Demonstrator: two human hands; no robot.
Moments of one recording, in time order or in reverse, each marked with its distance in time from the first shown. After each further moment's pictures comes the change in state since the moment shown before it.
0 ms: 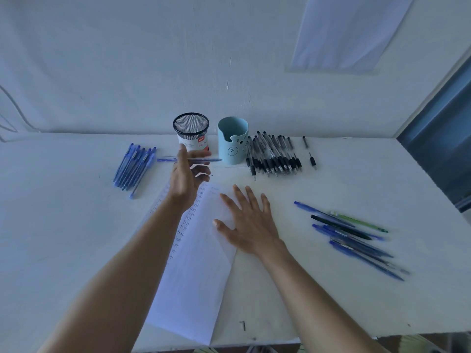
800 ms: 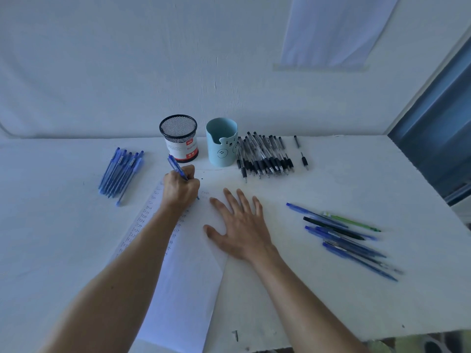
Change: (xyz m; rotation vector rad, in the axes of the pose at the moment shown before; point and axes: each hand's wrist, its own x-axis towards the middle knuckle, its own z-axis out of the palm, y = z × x) left_hand 0.004 -0.018 -0.005 0.903 0.031 0.259; right_hand 0.000 0.000 0.000 0.037 0.043 -0.004
